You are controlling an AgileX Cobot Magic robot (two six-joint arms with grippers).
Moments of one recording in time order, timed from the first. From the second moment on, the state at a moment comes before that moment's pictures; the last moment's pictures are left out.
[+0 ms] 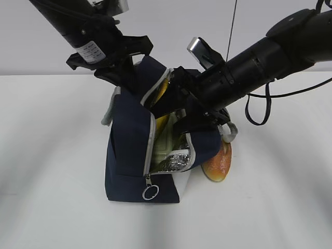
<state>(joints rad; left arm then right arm) -0.42 1.89 -1.71 -0.39 1.13 0.09 0.24 1.95 -1.35 1.06 1.04 -0.59</state>
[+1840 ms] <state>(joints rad) -0.42 1.89 -1.71 -0.33 1.15 0.09 0.24 1.59 -0.71 0.85 0.51 -0.56</state>
